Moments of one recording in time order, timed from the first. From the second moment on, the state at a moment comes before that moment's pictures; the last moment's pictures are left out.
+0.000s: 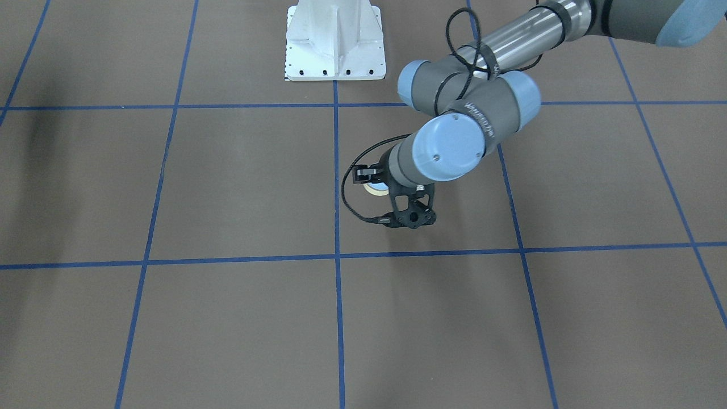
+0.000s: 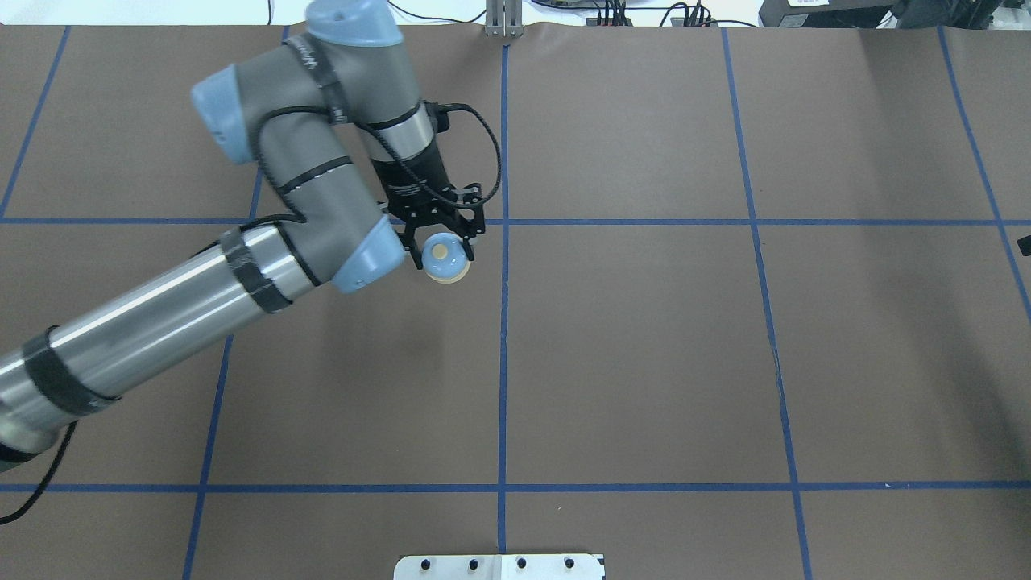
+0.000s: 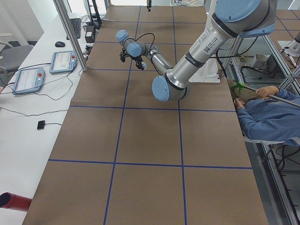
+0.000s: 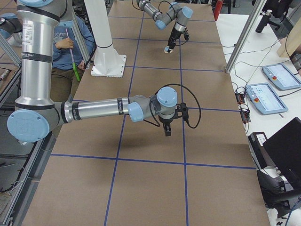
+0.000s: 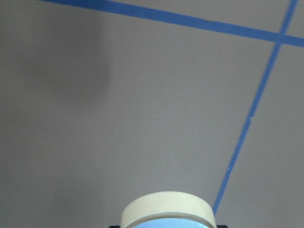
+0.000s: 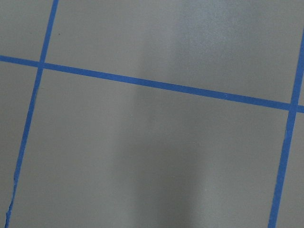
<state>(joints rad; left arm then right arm) -0.73 -2.51 -1.25 -1.52 -2.46 -1.04 1.37 -1.68 1.81 -1.36 2.45 0.21</state>
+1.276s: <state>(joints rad) -0.63 -2.67 -0.97 -1.58 -2.36 -1.04 1.36 -1.68 1.81 -1.36 2.46 0.24</state>
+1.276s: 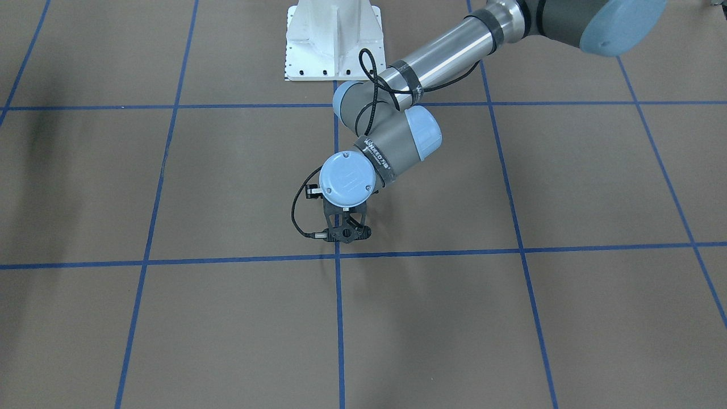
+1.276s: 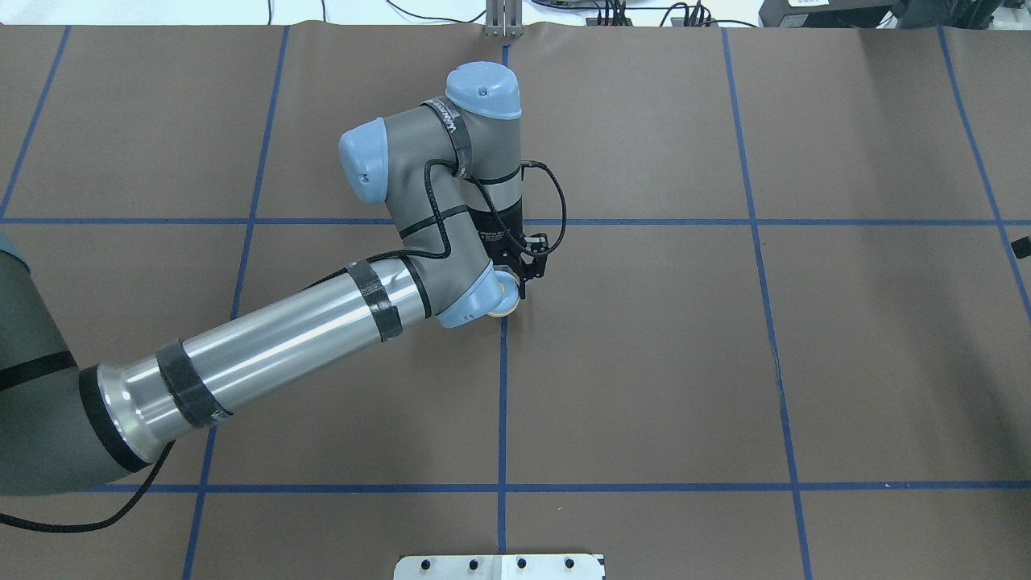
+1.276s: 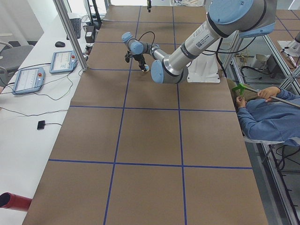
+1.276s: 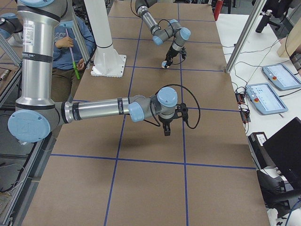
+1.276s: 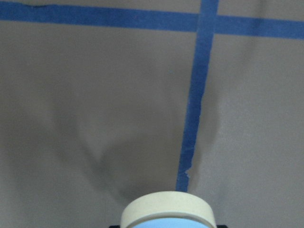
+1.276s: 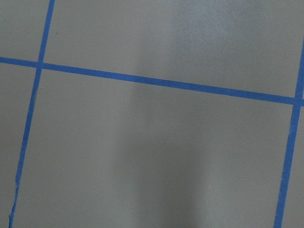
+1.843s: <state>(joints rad) -0.60 -2.67 -0.96 -1.62 -2.34 -1.05 1.36 -1.68 1.81 -1.36 2.45 0.24</state>
